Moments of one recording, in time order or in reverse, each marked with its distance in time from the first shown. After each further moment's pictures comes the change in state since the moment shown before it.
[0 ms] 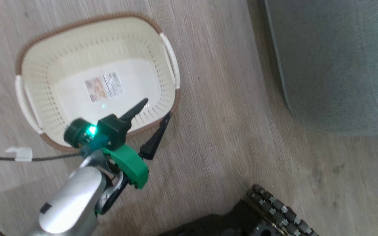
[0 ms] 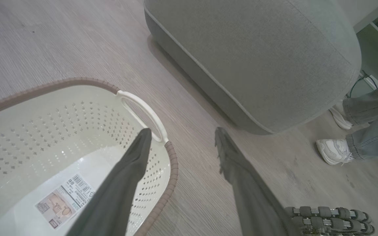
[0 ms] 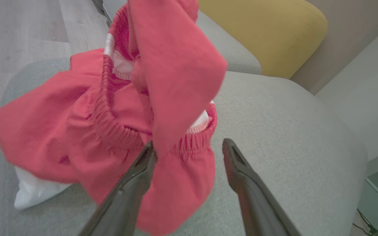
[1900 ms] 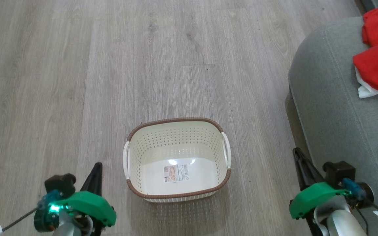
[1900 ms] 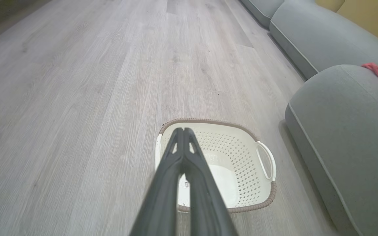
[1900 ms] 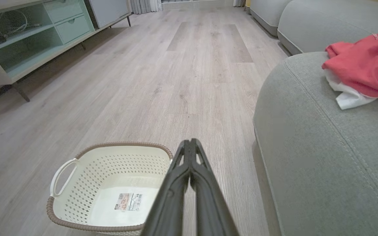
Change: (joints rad) left arm 0.334 -0.262 0.559 0.353 0.067 -0.035 -0.092; right arm 0.903 0.318 0.485 -0.438 0.198 0.000 -0.033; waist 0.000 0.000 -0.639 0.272
